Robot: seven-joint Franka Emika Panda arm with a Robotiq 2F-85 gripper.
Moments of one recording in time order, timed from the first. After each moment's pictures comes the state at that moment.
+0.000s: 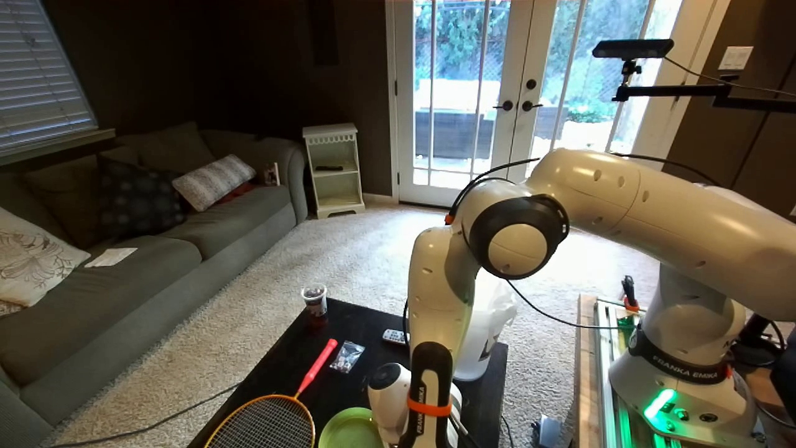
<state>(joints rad) 0.31 1.23 0.16 -1.89 0.16 2.91 0.31</state>
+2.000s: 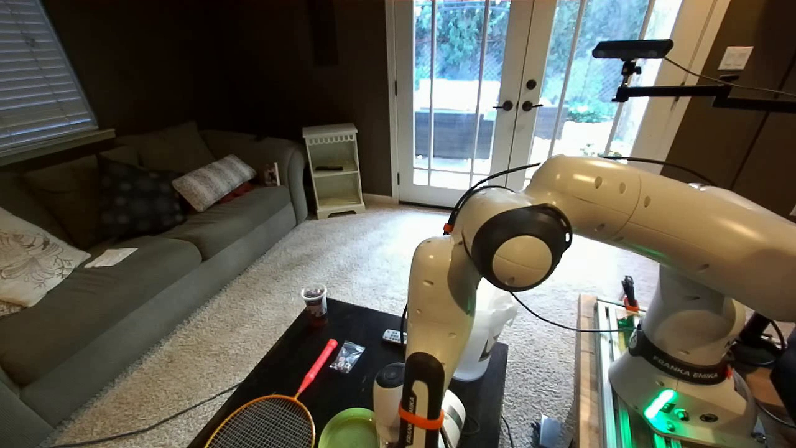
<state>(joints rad) 0.35 1.26 0.16 -1.87 0.37 3.10 0.52</state>
